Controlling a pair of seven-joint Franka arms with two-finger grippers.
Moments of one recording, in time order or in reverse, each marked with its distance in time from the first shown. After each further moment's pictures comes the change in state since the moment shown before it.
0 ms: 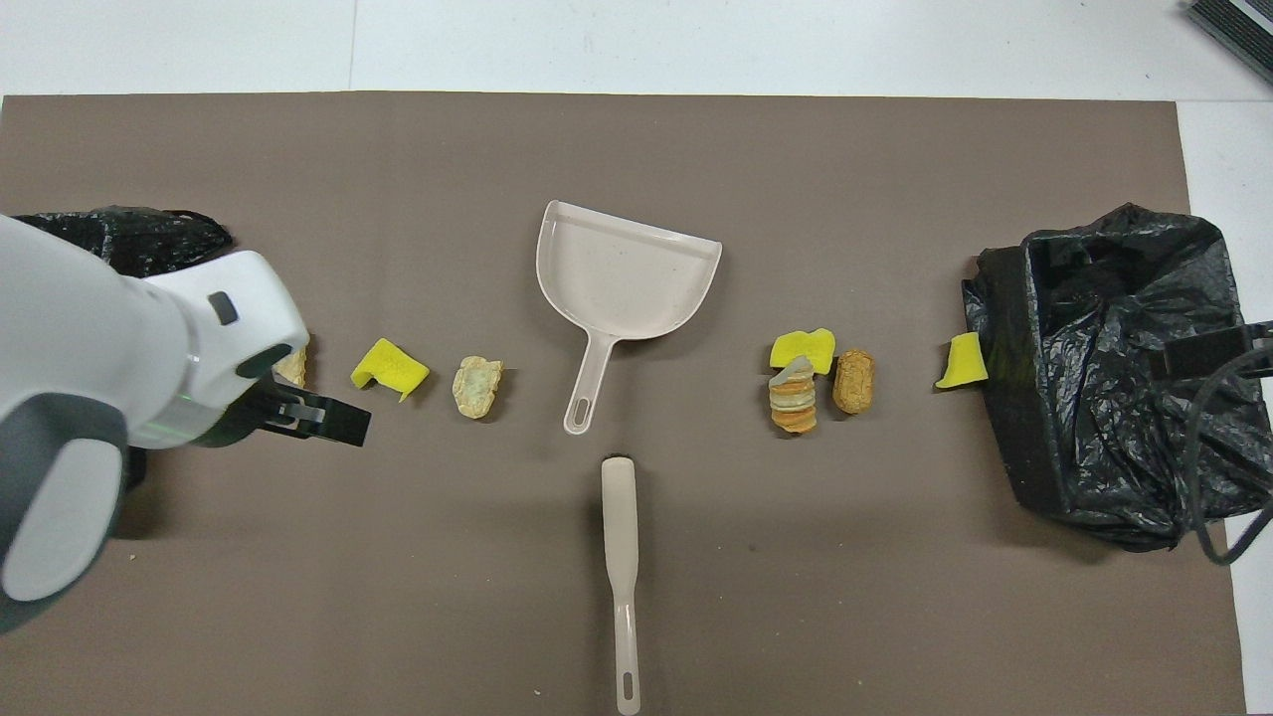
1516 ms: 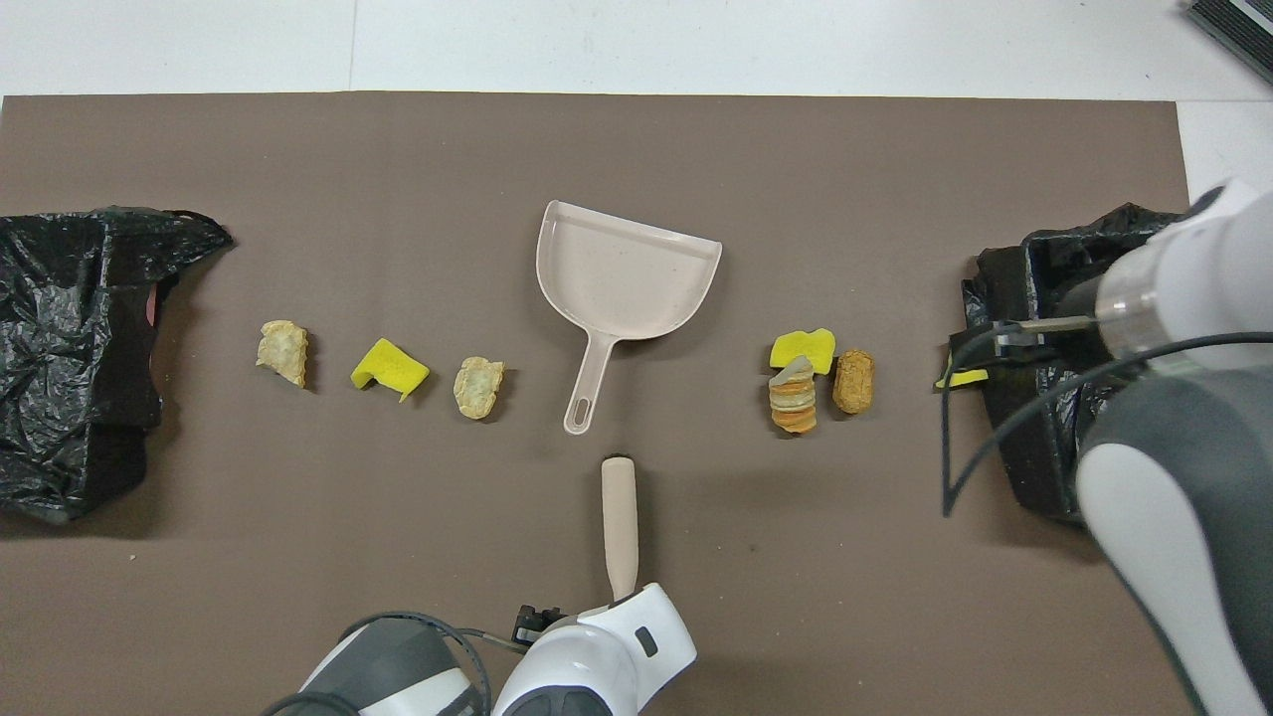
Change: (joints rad) left arm -0.634 -0.078 -0.003 -0.517 -0.003 0.524 -0.566; right arm 0.220 0.062 0.015 -0.158 0.017 0.212 0.326
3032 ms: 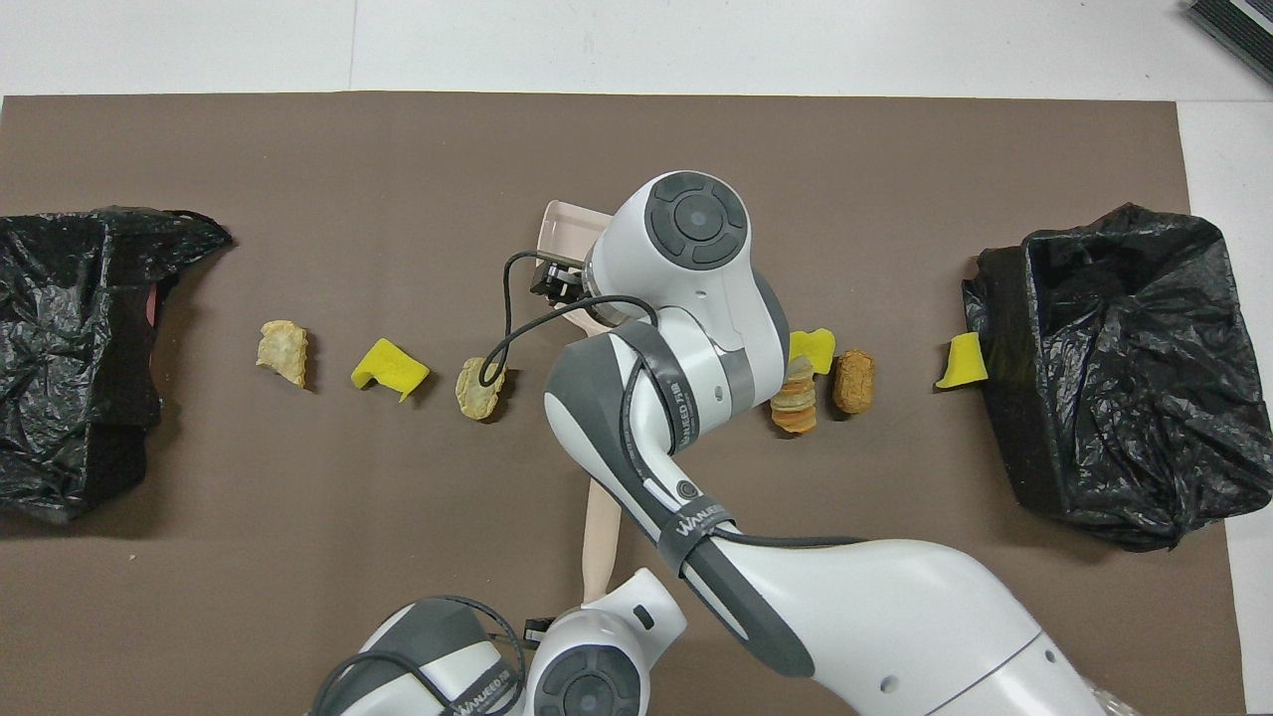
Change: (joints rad) left arm -0.010 0.101 0.024 -0.032 0.011 0.017 -0.131; right arm 0.320 0.644 0.037 0.410 0.242 0.379 0.538
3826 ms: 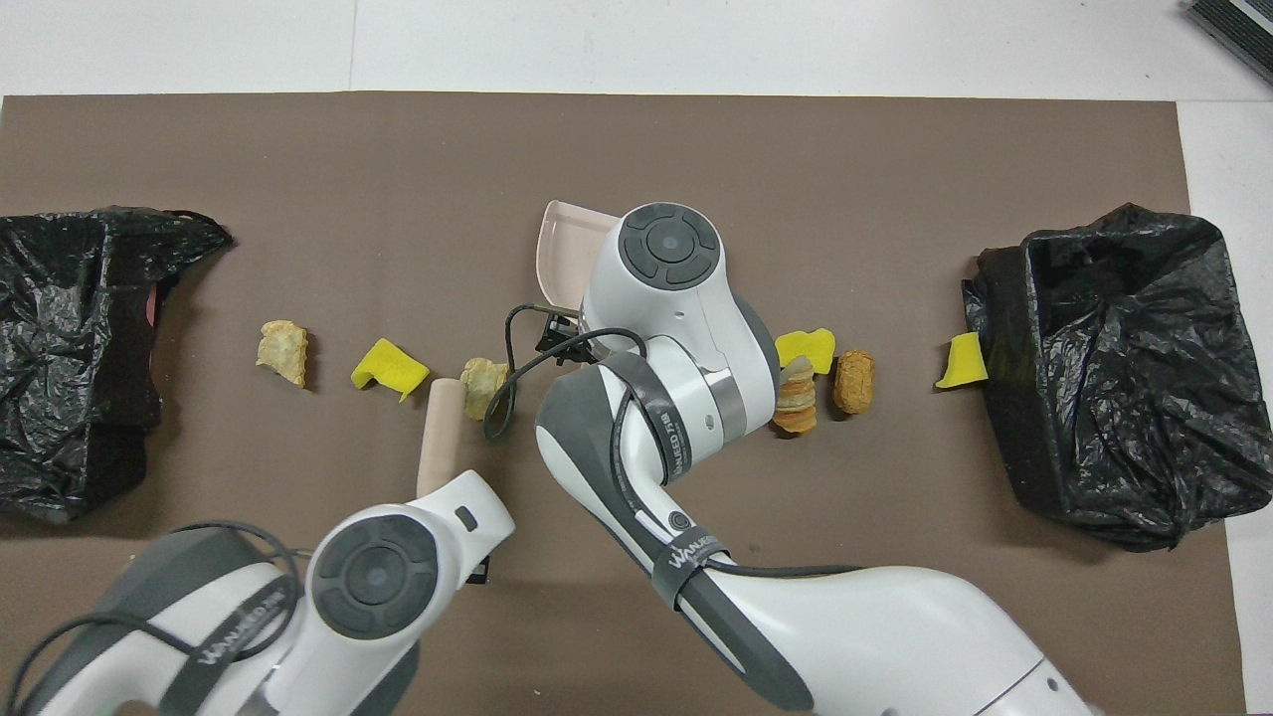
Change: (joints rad) left arm 0.365 -0.183 0.011 0.023 0.193 -0.288 0.272; right arm 0.024 -0.060 0.004 -0.100 0.004 -0.111 0.000
